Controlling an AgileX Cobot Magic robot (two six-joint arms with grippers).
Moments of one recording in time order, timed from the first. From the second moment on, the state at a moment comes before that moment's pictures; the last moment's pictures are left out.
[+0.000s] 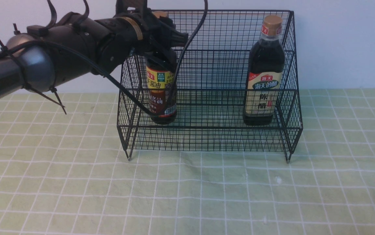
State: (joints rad) right arm 0.00 -0.01 0.02 0.12 0.40 -0.24; left arm -0.40 1.85 -1.48 0.31 0.03 -0.37
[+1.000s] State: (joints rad) right arm 0.00 -0.01 0.02 0.12 0.40 -0.24; left arm -0.41 1.76 -1.49 0.39 0.26 -0.37
